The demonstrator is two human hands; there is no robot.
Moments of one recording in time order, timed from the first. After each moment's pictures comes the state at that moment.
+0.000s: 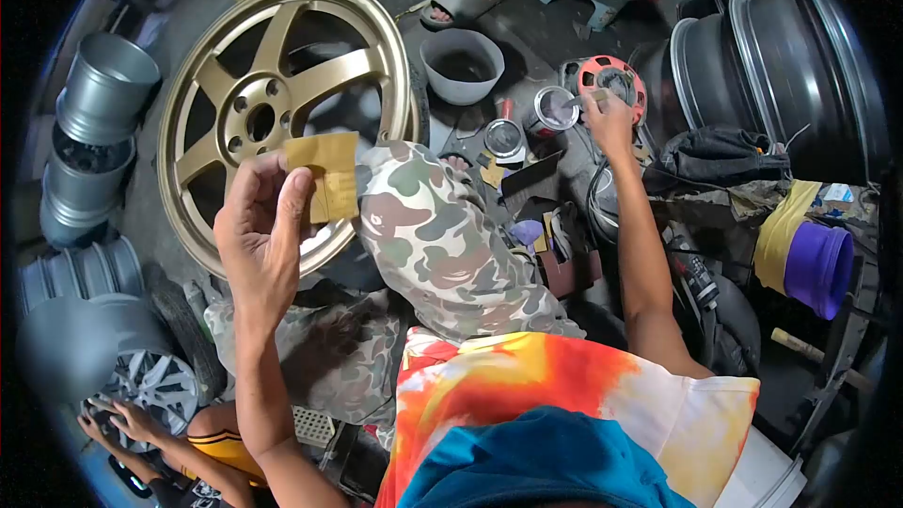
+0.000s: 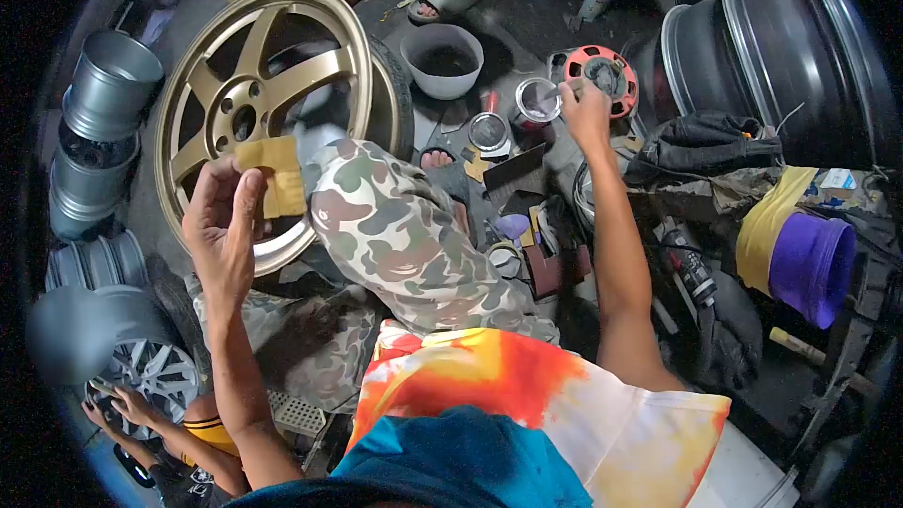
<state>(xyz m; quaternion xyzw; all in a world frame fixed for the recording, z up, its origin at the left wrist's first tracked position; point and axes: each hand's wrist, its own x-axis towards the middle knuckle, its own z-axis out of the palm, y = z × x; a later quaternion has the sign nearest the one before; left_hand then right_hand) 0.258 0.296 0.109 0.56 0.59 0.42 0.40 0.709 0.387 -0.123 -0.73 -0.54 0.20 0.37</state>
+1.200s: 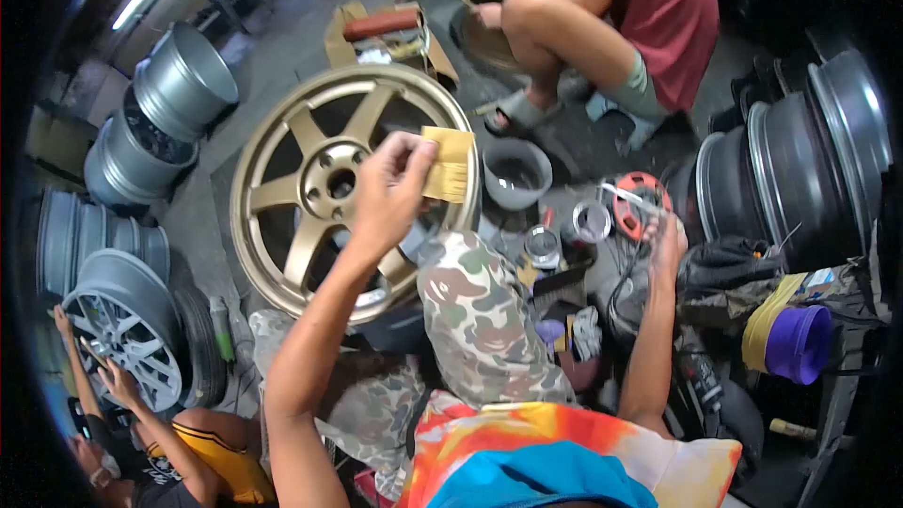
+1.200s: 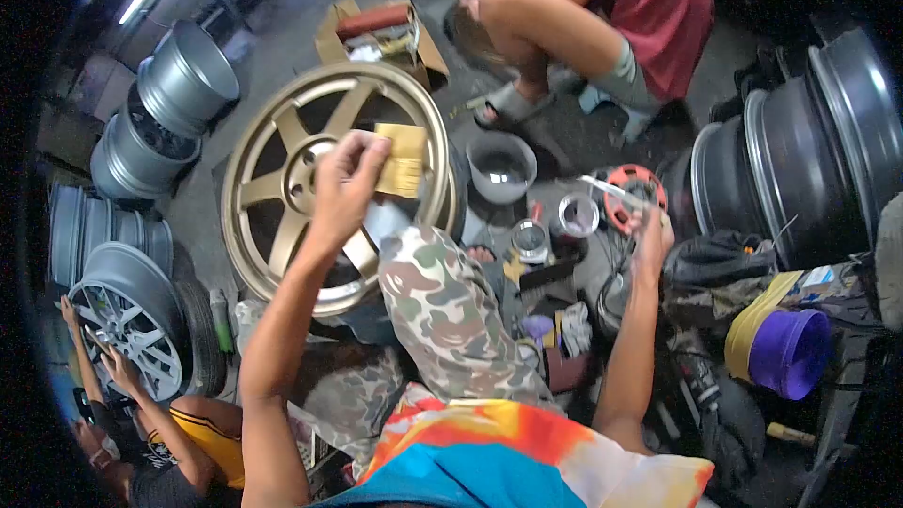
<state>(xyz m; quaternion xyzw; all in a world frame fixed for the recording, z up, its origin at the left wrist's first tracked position) 0.284 0.391 0.081 0.57 0.50 0.50 0.41 0.726 0.365 -0.076 -0.58 -0.24 0.39 0.67</state>
